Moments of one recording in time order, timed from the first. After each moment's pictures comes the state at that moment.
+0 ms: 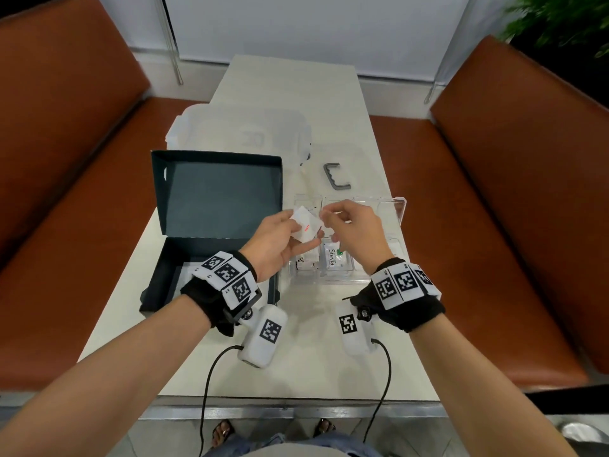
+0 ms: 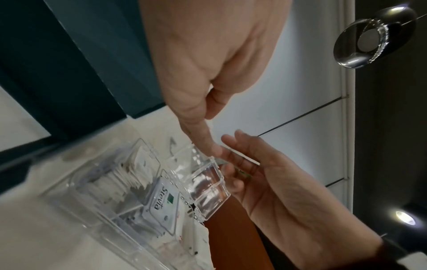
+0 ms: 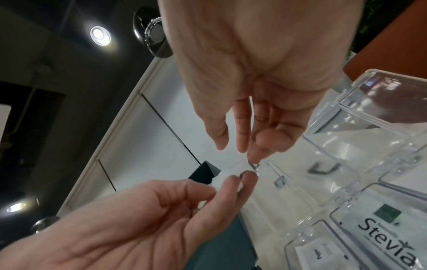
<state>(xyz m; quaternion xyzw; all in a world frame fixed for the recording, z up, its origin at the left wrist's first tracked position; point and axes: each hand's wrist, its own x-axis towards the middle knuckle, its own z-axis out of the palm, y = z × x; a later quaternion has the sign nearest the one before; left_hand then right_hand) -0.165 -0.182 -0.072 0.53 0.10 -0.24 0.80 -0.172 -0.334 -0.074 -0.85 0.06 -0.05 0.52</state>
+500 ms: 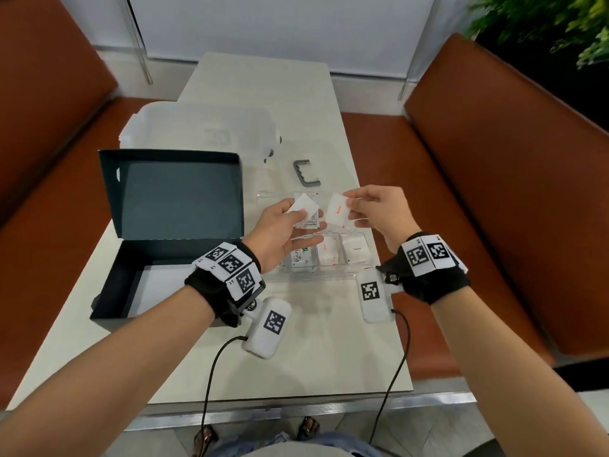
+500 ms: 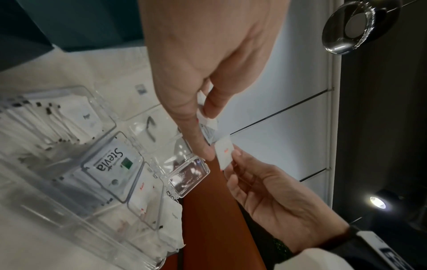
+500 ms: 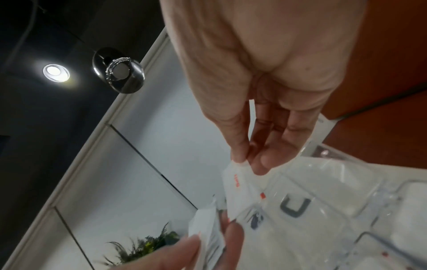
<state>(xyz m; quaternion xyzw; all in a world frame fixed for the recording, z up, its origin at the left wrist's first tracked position) -0.164 -0.248 -0.069 0.55 0.06 -0.24 0.79 -0.166 -0.436 -0.057 -0.81 0.13 -0.04 0.58</state>
